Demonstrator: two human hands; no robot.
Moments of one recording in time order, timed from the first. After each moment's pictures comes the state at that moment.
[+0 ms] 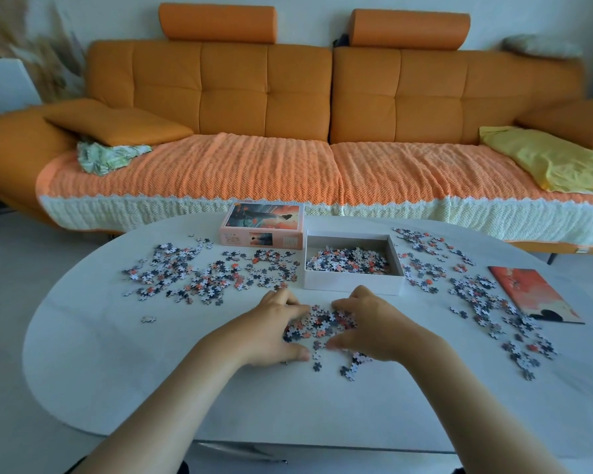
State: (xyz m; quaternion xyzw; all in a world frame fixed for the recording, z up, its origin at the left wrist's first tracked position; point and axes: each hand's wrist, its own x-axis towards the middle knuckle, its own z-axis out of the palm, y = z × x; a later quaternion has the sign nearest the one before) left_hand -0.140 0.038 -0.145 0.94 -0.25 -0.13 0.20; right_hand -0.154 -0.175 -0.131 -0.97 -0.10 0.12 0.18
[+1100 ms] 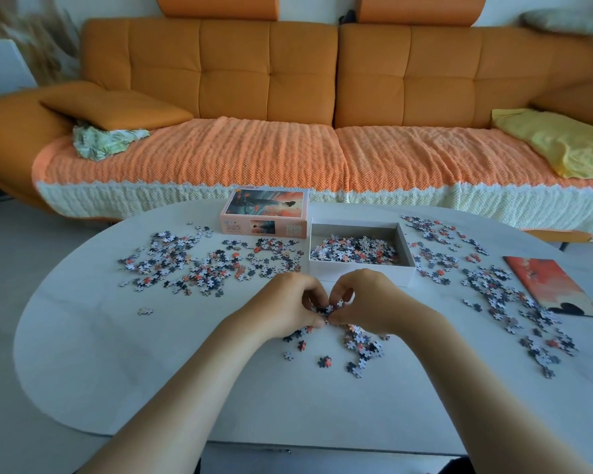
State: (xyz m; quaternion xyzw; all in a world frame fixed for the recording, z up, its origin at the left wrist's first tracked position) left_hand -0.119 0.014 -0.138 0.92 -0.19 -0.10 0.33; right_hand -0.128 -0.163 -0.123 -0.96 -0.08 0.11 0.25
